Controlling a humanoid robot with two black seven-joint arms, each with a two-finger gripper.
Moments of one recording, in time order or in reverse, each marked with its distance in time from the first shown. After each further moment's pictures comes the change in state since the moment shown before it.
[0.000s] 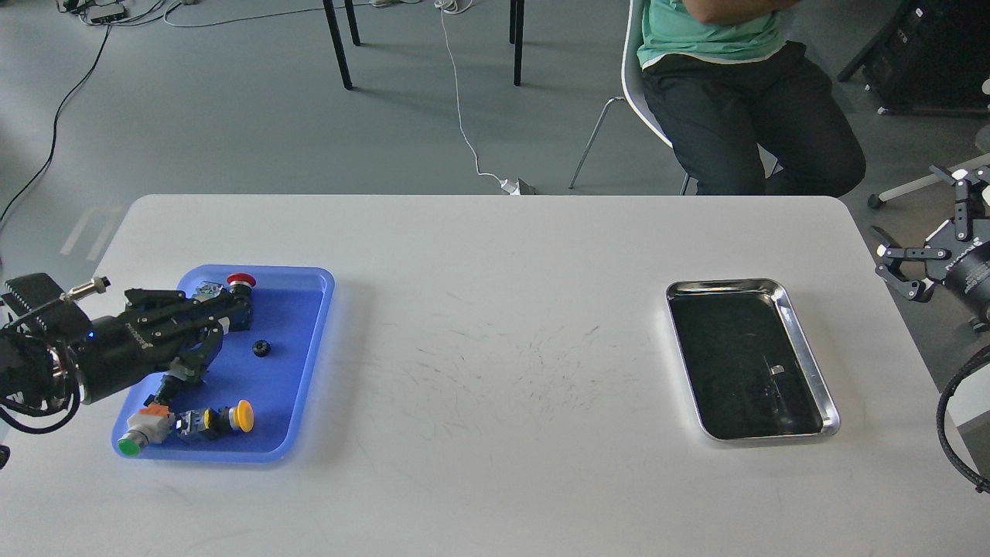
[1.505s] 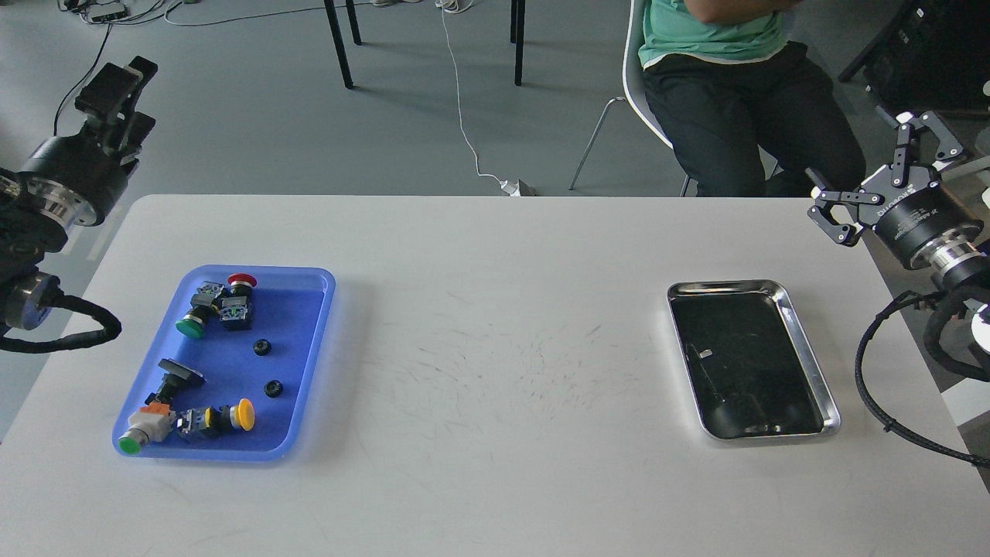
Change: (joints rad) left arm -0.346 -0.231 -0.129 0.229 -1.568 -0.367 0.001; right arm 0.110 0.205 0.077 0.031 0.001 -0.045 0.007
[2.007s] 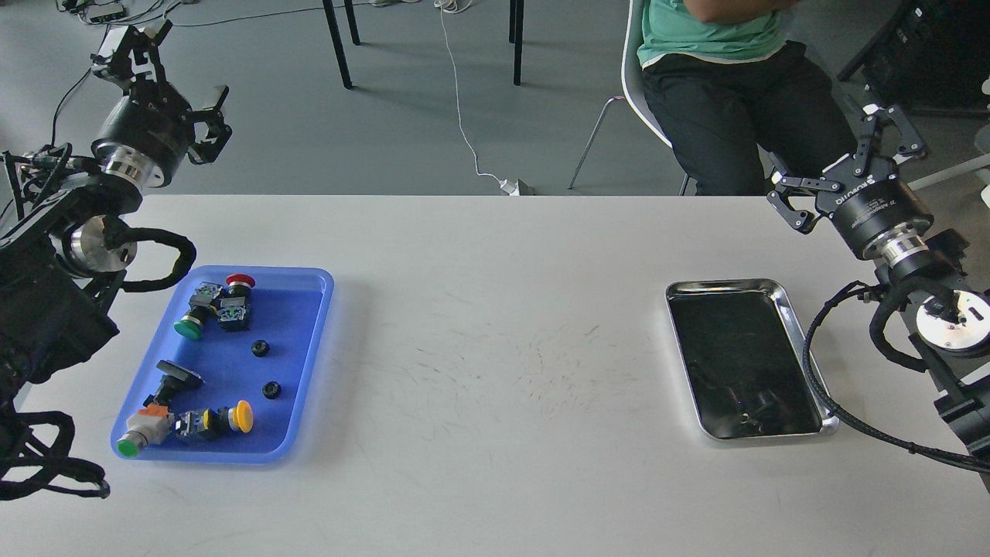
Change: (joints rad) left arm -0.091 -0.417 -0.346 0.668 -0.162 -0.526 0.121; right arm 0.004 0.088 0.070 -0.007 0.000 -0.008 0.002
